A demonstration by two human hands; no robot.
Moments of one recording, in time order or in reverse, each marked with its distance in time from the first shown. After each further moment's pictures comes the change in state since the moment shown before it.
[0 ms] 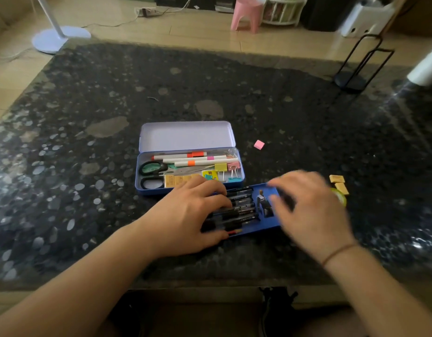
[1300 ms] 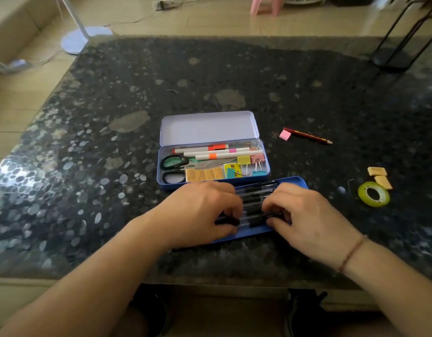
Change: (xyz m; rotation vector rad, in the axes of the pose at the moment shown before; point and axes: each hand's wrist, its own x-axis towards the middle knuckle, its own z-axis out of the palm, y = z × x) left_hand -0.002 -0.005 -0.014 -0.085 -0.120 -0.014; right_hand 0.007 -0.026 0.017 0.199 -0.451 -0.113
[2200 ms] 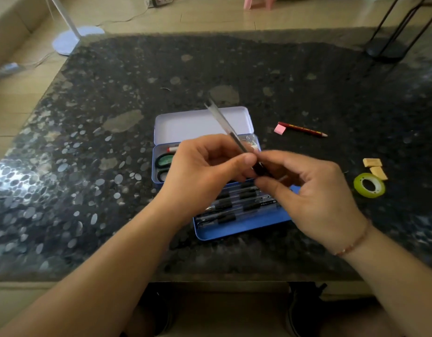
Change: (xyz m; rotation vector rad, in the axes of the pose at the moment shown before) left_hand 0.021 0.031 -0.021 -1.120 0.547 -0.194; right_hand 0.007 -0.021 -0.021 0.418 0.428 -0.080
